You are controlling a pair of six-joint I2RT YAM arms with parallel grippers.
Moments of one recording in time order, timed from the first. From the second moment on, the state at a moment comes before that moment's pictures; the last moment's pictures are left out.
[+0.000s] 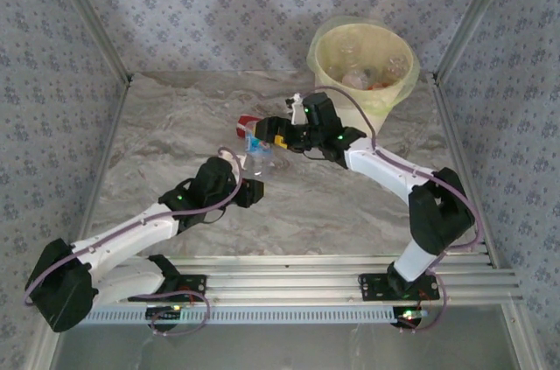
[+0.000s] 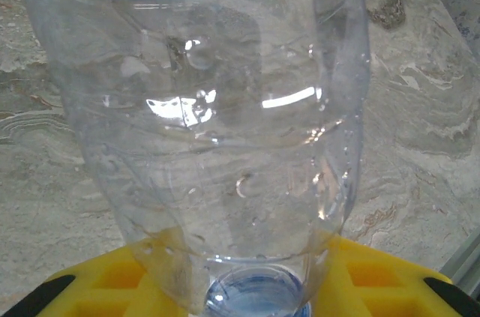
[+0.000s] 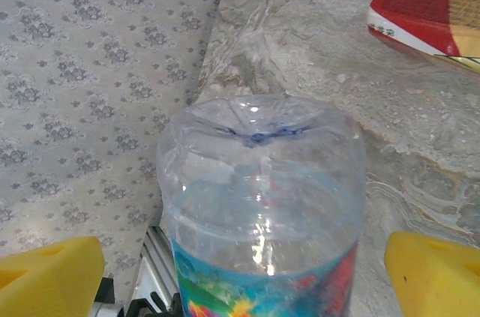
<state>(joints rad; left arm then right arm) -0.77 1.07 0.61 -0.16 0.10 -0.53 0.62 1.64 1.22 -0.07 -0.53 0.79</state>
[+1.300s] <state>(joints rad) -0.81 1.00 0.79 -0.29 0.12 -0.45 0.34 1.48 1.83 -0.53 -0.30 0.32</state>
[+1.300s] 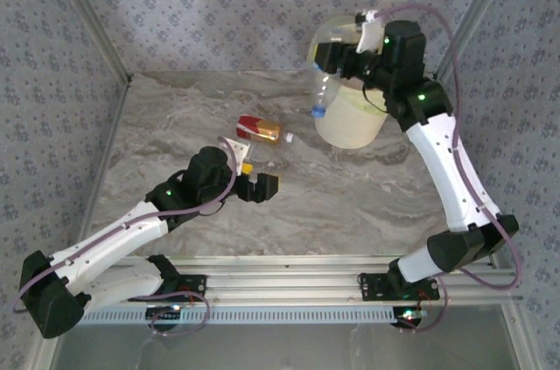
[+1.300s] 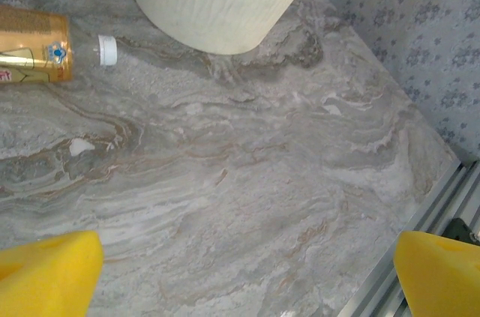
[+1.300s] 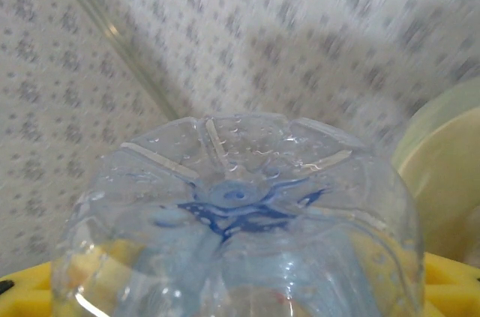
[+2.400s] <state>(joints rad) -0.51 1.27 1.01 -0.54 0.07 -0.51 0.15 2.08 2.44 -0.65 0.22 -0.07</state>
